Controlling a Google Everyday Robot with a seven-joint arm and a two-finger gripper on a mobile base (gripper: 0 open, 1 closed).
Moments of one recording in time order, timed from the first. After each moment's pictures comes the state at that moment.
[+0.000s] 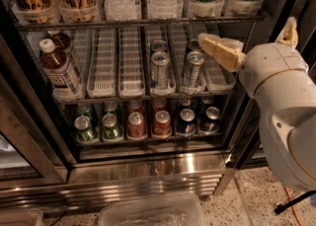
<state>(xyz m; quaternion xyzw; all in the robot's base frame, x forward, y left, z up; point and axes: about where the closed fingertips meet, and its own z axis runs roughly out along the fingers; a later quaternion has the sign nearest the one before) 0.535 -0.191 1.025 -0.08 0.64 -0.02 0.77</state>
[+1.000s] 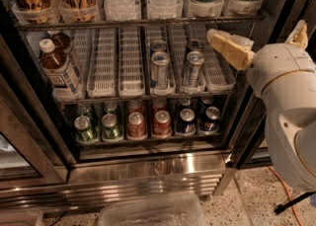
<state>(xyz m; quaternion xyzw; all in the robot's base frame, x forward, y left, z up) 0.533 -0.211 1.027 -0.04 0.63 -0.01 0.77</state>
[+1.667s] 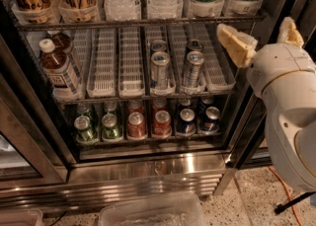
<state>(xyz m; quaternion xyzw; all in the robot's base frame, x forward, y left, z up) 0.533 -0.211 1.027 -0.04 0.63 -0.01 0.77</state>
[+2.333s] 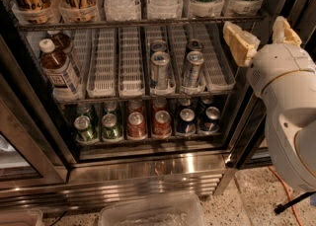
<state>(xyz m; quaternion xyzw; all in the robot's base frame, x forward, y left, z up) 0.533 -0.210 1.027 -0.04 0.63 -0.01 0.77</state>
